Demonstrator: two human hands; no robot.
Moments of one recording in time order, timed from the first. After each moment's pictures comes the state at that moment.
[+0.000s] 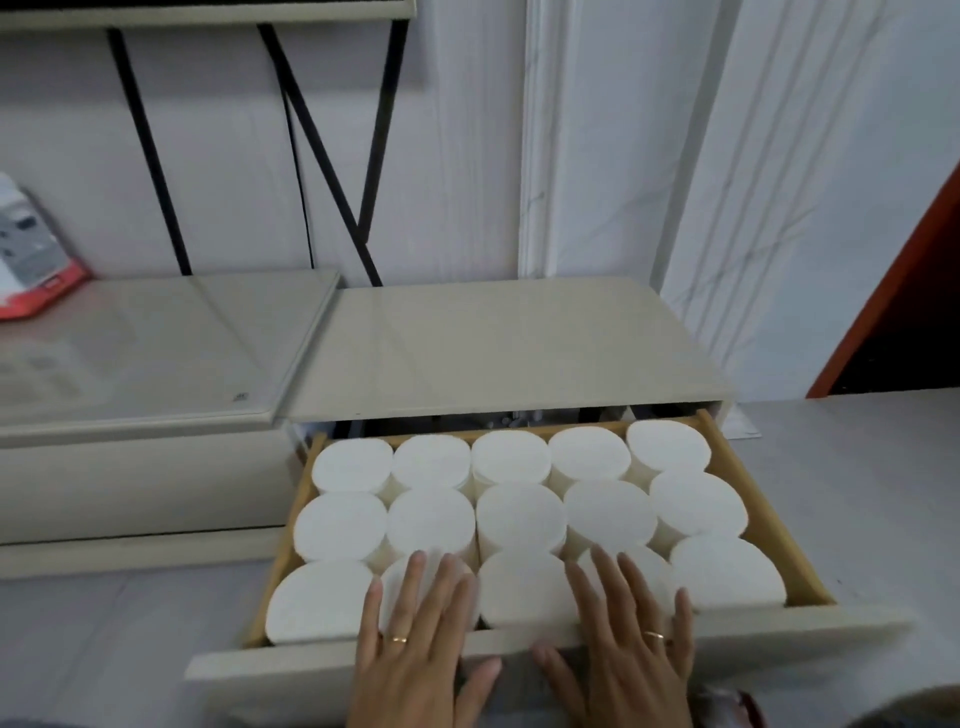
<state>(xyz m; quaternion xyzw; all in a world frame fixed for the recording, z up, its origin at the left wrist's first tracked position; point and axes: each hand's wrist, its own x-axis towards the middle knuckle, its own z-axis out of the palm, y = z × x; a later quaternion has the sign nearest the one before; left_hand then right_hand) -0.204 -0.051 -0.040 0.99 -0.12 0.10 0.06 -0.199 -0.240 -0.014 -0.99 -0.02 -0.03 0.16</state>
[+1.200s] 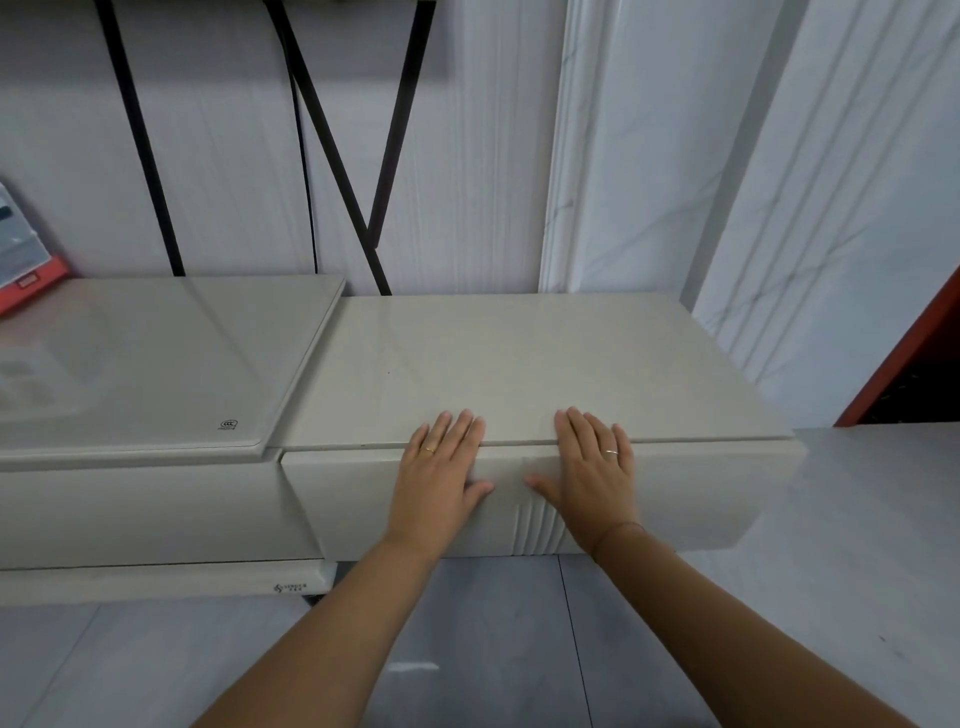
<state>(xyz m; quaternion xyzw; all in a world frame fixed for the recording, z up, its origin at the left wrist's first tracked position) 0.017 -0.025 -0.049 0.98 -0.12 0.17 0.07 0.033 -0.219 -0.050 -0.98 -0.10 -0.15 0.05</state>
